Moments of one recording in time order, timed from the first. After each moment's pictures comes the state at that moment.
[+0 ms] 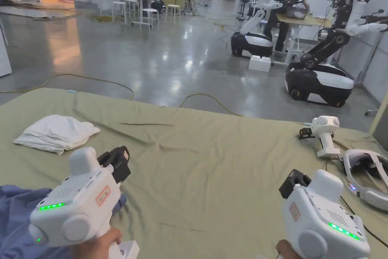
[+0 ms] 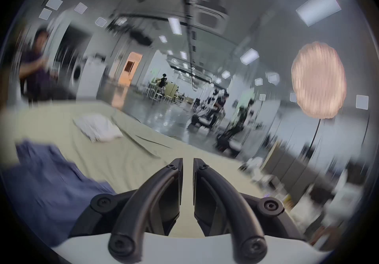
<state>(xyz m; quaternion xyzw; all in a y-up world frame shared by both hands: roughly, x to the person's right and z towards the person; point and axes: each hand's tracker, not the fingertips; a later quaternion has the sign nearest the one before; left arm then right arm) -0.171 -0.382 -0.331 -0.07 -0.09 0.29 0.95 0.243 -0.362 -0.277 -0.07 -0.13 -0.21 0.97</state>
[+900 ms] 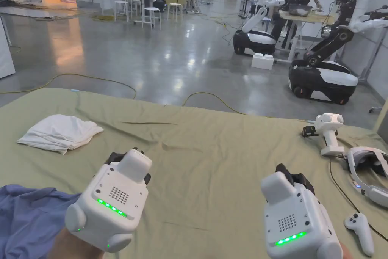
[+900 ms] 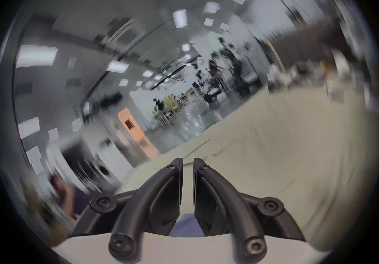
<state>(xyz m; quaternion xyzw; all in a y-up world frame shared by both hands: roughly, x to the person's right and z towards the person) -0.119 -0.369 -0.324 -0.08 -0.05 -0.19 0.98 0.193 -0.377 -0.280 -0.08 -0.11 0.32 0.94</state>
